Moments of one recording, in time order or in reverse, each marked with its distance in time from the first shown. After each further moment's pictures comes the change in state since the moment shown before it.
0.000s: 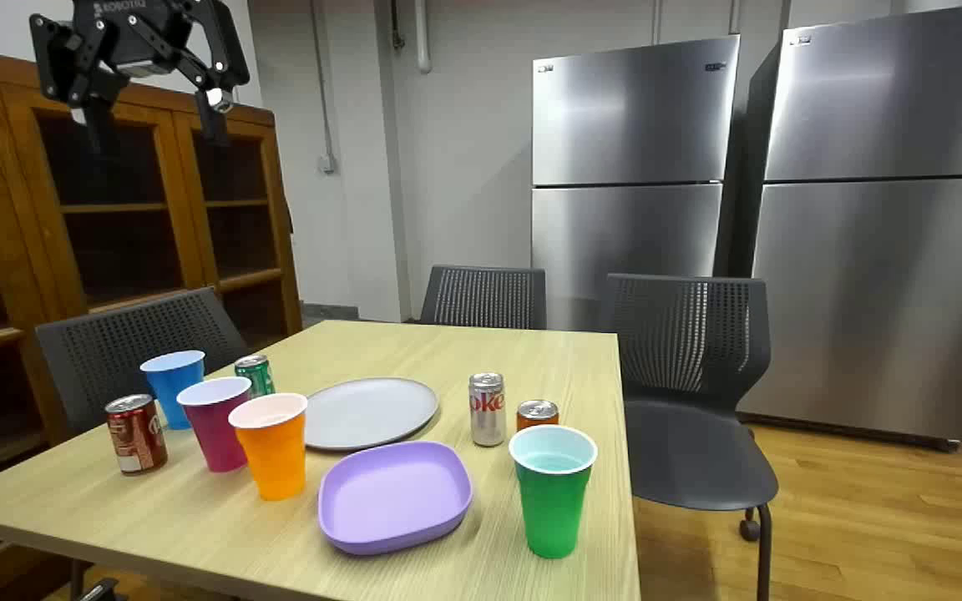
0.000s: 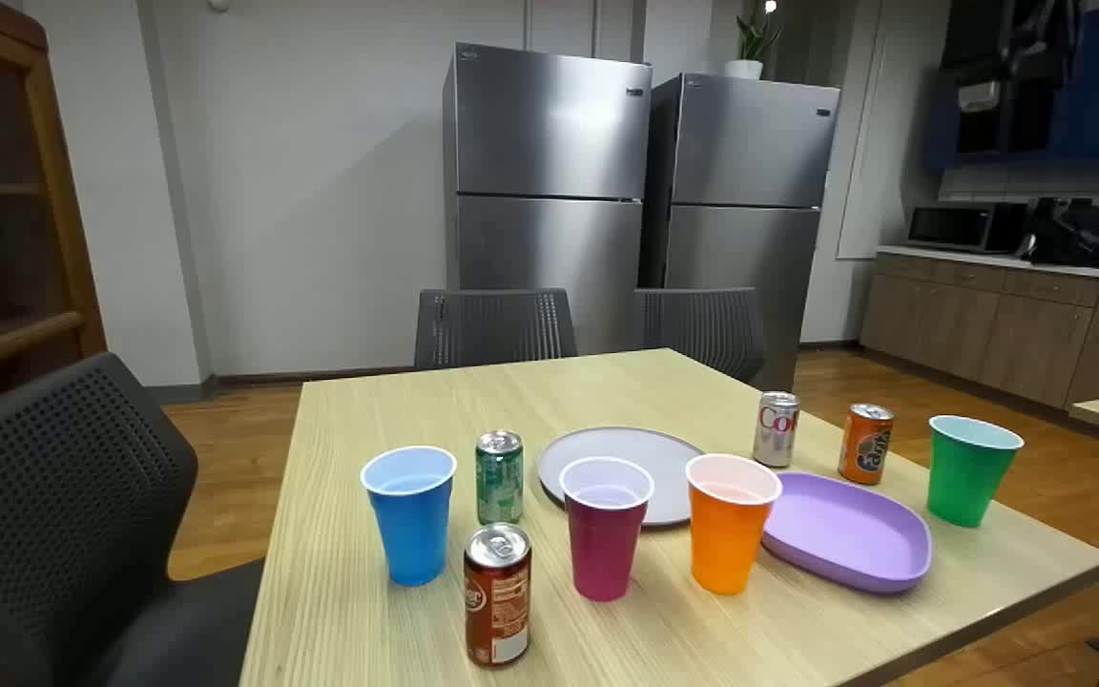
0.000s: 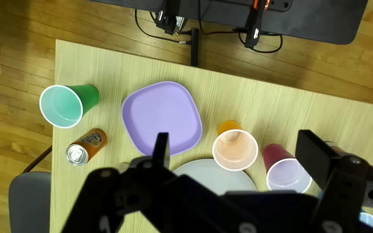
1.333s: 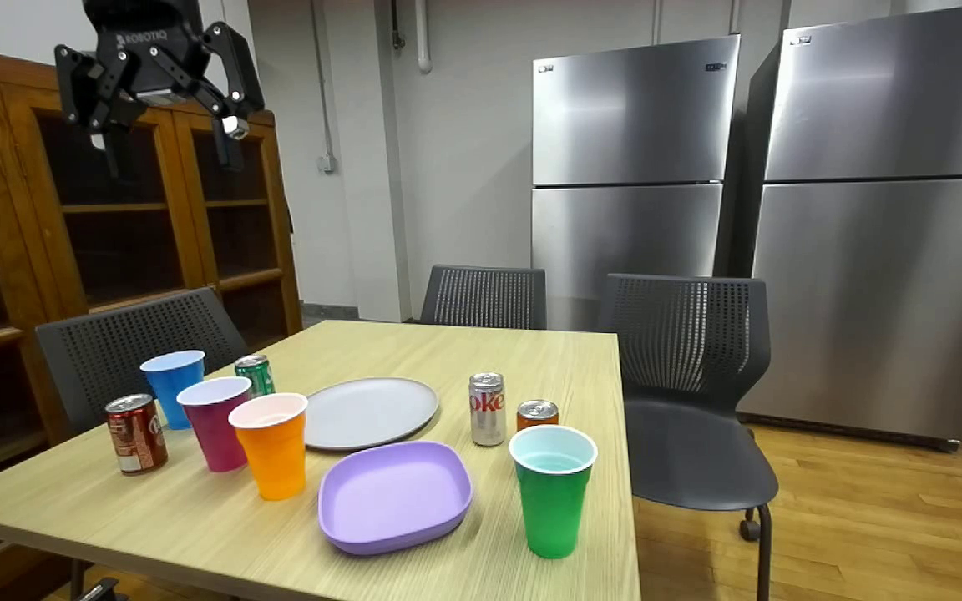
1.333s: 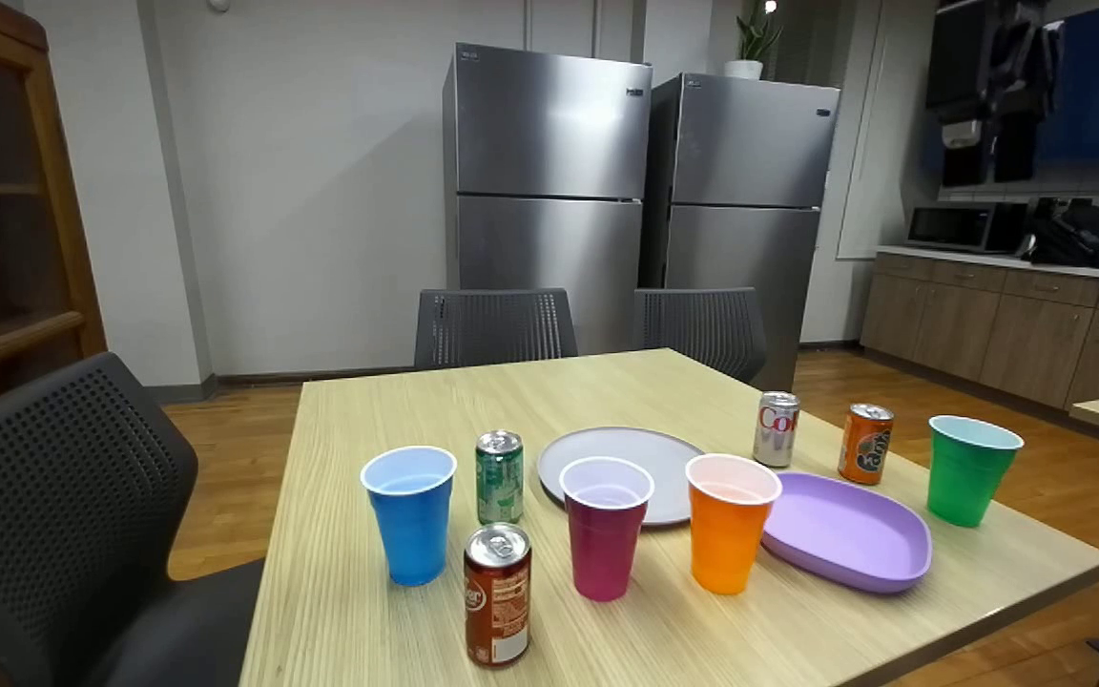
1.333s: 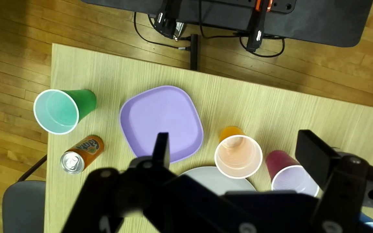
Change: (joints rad) arm 0.000 0.049 -0.013 -0.015 -0.007 0.033 -0.001
